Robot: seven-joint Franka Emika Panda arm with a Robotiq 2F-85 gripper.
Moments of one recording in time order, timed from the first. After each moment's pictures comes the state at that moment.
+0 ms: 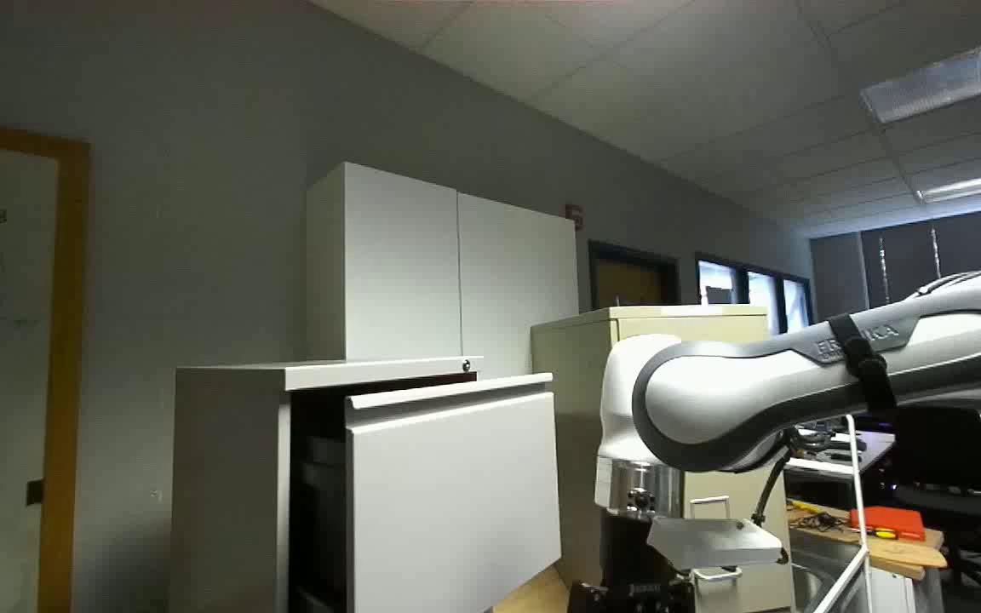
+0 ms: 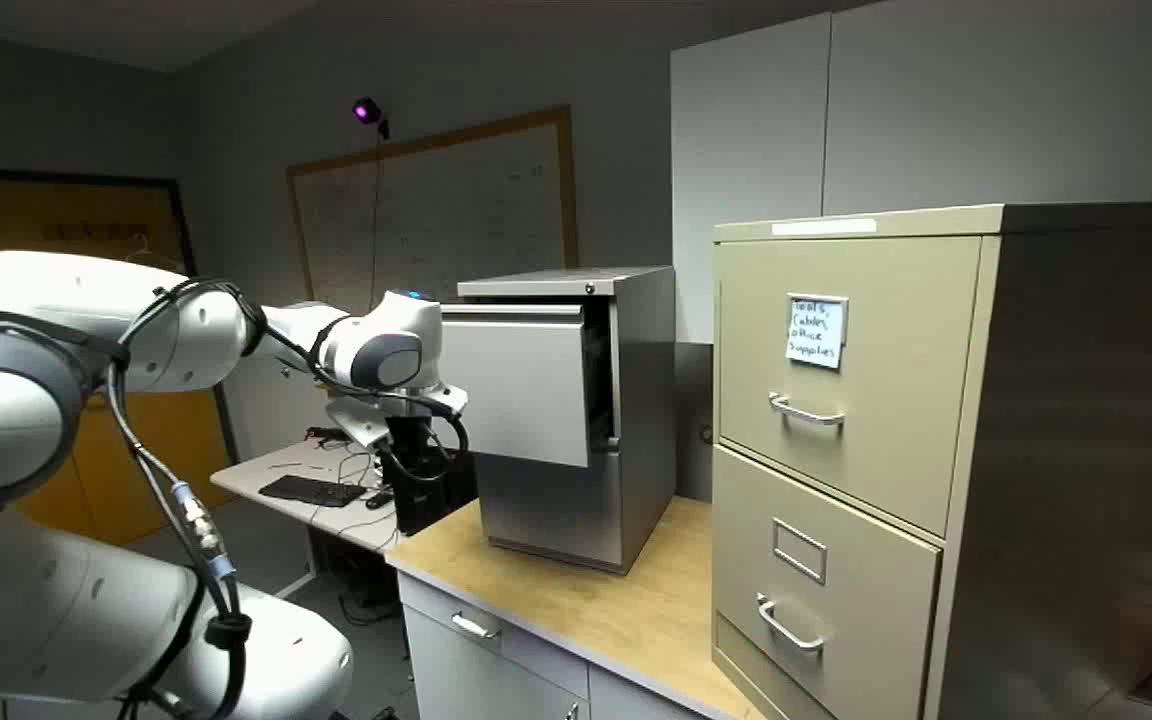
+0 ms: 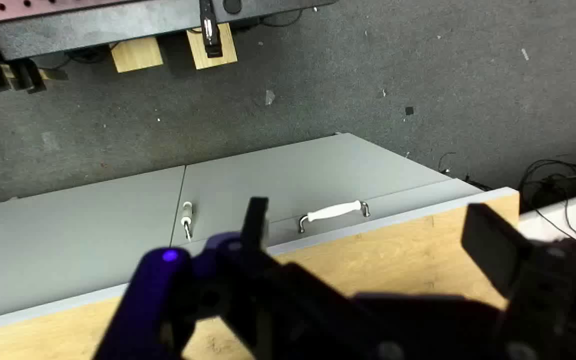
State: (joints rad) arm 0.12 -0.73 0.12 -2.60 0.33 1.89 0.30
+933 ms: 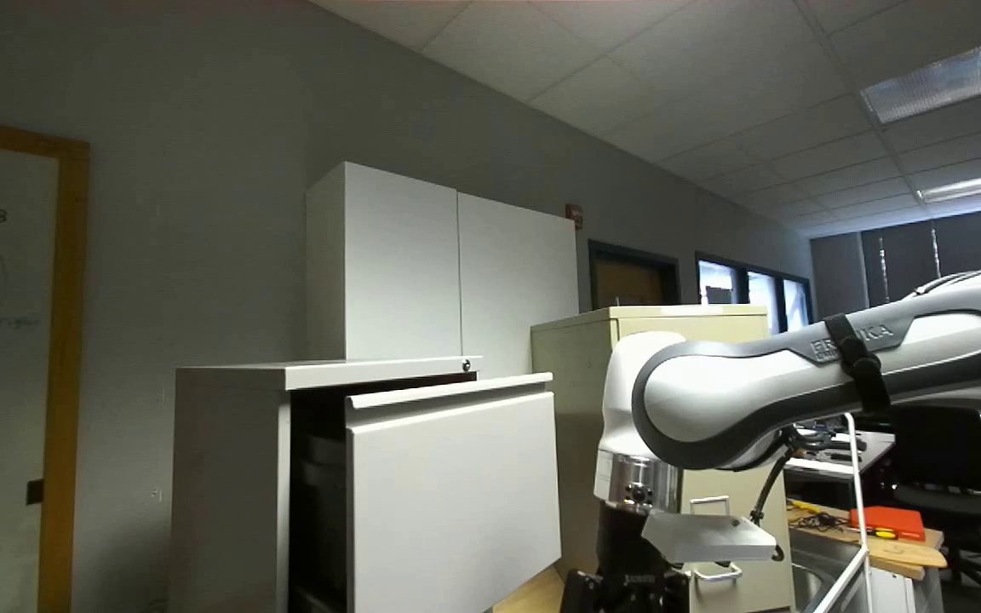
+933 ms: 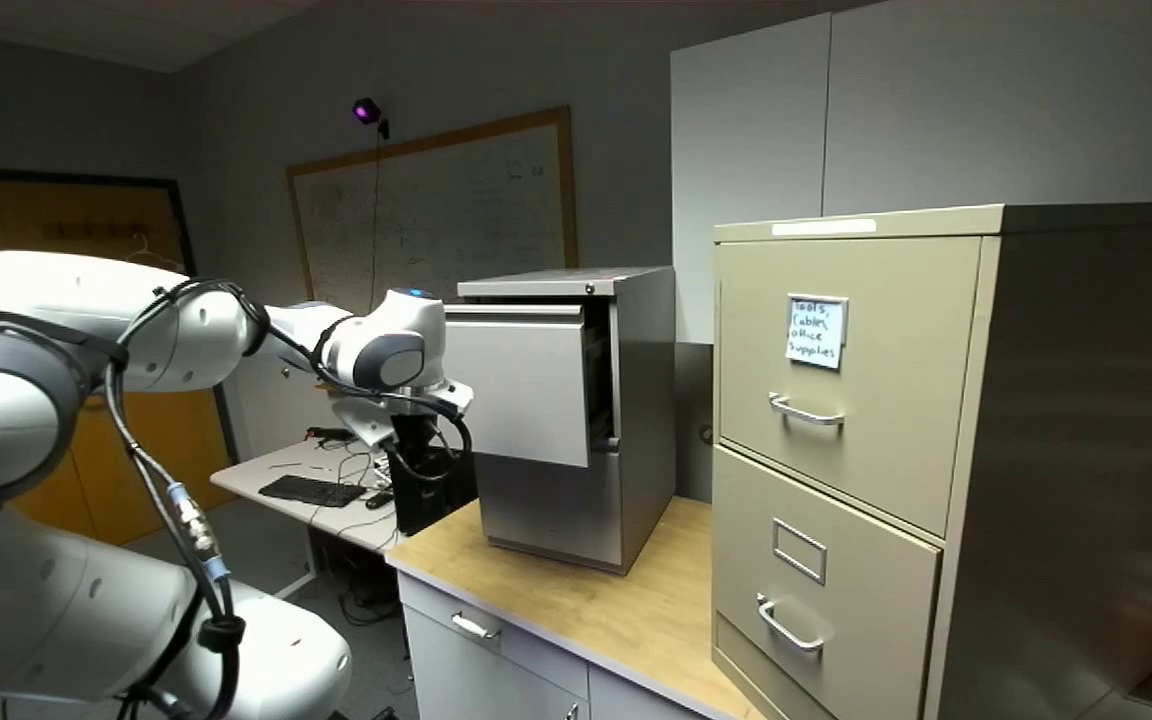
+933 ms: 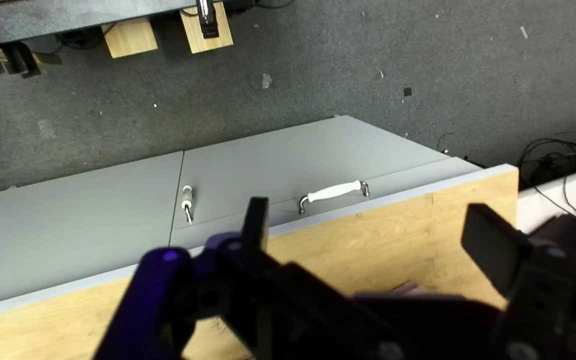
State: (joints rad) arm 0.10 -0.73 0.12 -2.60 0.33 1.93 0.30
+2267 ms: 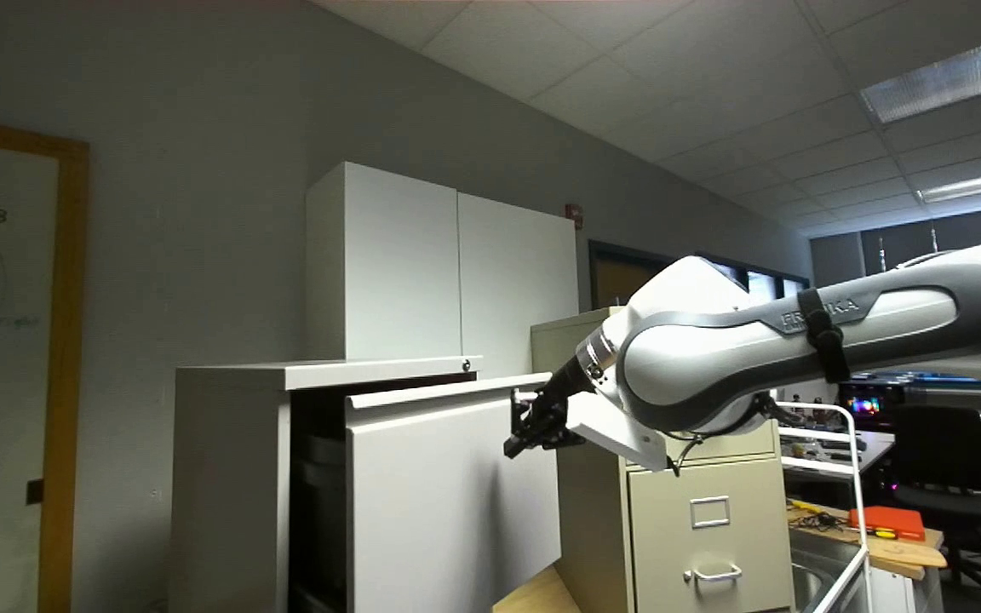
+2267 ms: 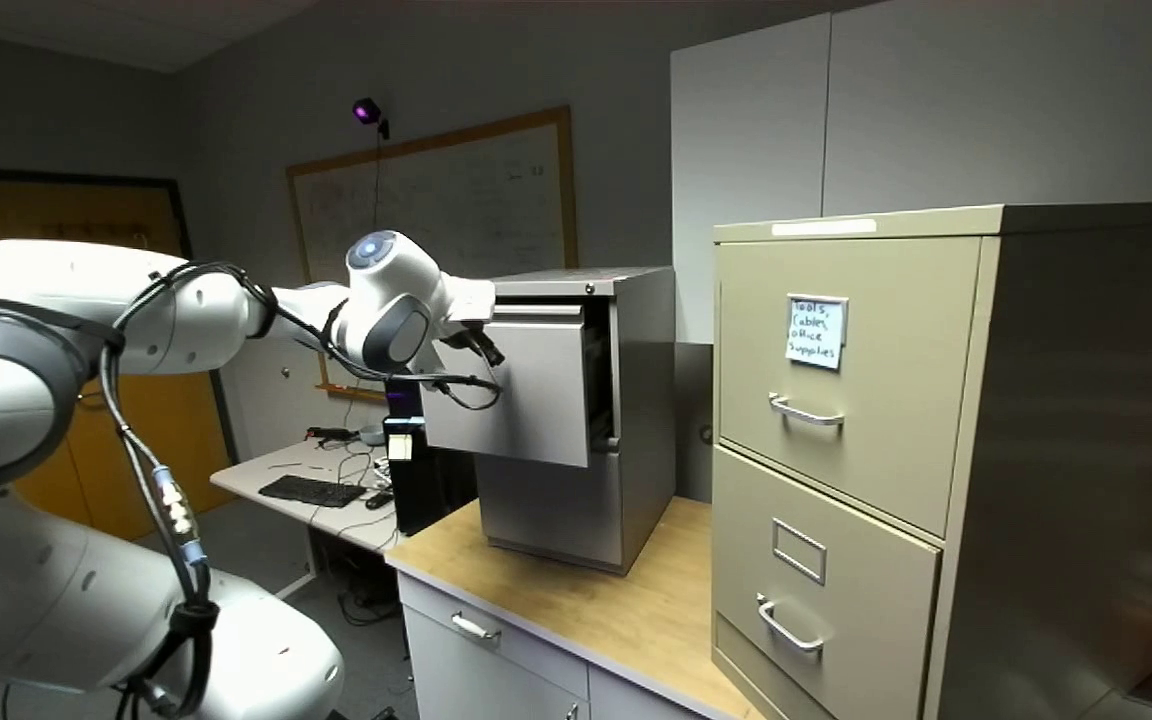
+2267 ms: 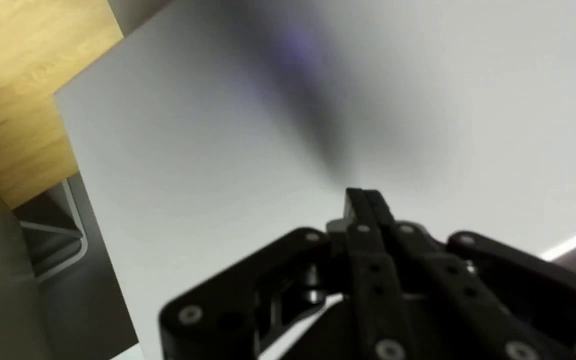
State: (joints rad) arm 0.00 -0.70 0.17 -2.50 0.32 2.76 0.38
